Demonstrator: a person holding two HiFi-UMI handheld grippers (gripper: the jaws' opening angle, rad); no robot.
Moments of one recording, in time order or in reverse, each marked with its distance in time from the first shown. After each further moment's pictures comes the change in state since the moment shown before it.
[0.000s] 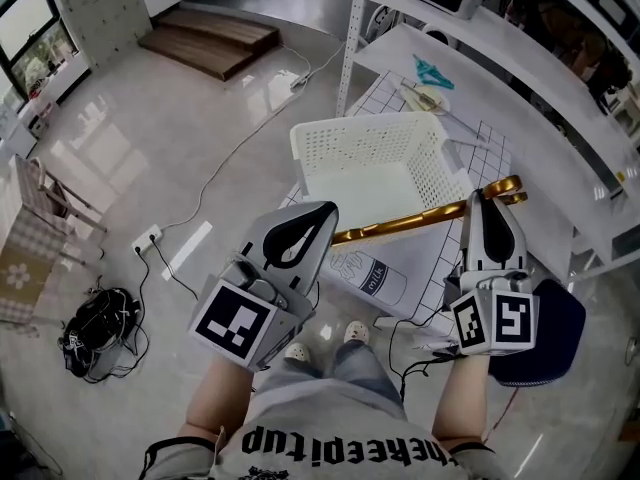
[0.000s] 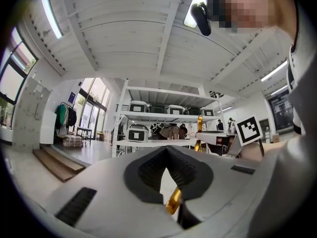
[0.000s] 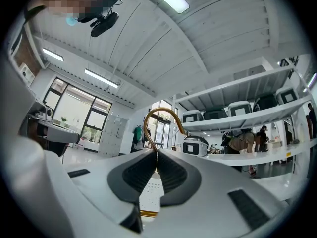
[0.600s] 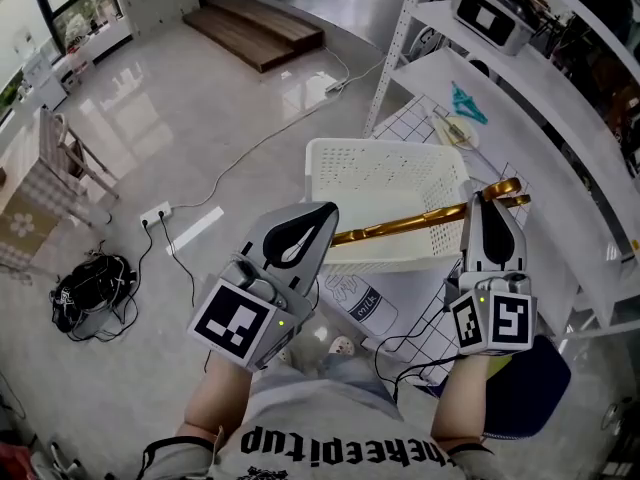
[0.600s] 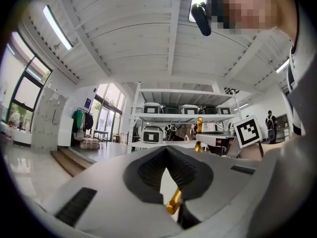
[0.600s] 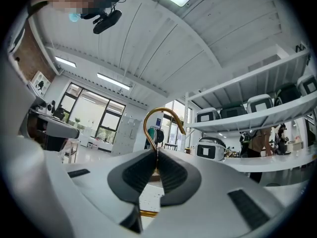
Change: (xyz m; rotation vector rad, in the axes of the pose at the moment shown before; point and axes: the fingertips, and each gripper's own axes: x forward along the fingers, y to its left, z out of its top) left arm 0.027 0.030 0.001 0.000 -0.015 0.193; right arm 0.076 -0.007 -0.008 -0.028 -0.021 0.183
